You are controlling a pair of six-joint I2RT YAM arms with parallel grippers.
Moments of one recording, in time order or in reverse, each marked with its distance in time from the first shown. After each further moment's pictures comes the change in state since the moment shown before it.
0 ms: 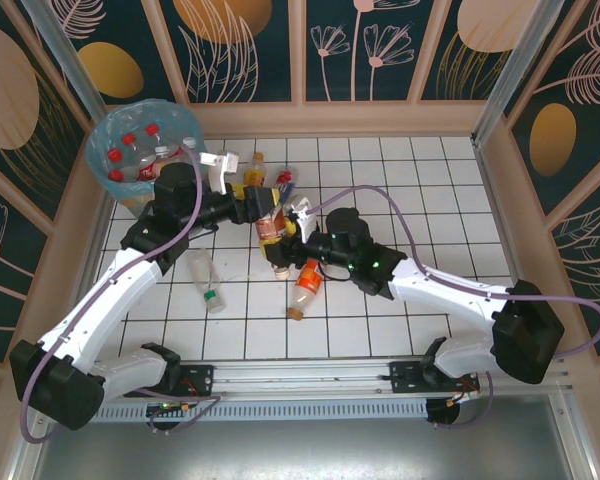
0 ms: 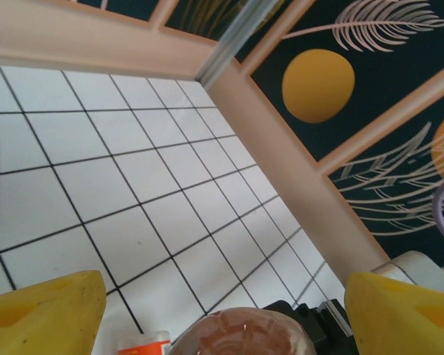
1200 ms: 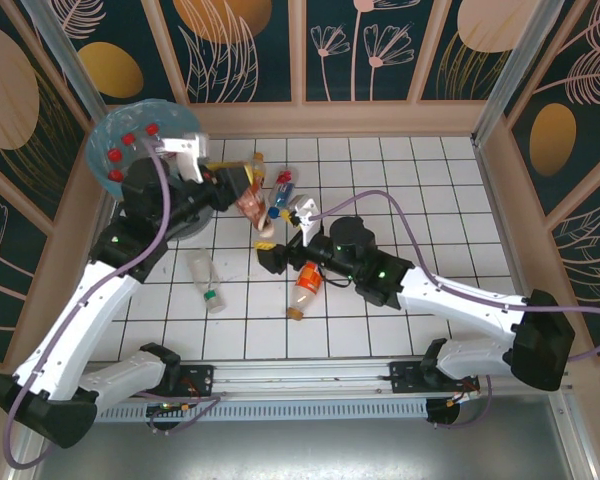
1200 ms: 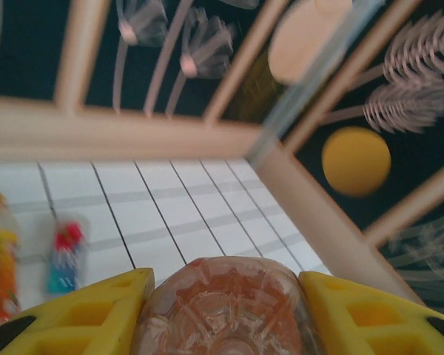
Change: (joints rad) left arm -0.006 -0.101 0.192 -0.139 -0.332 0.064; right arm 0.084 -0.088 0.002 -0.005 0.220 -0.044
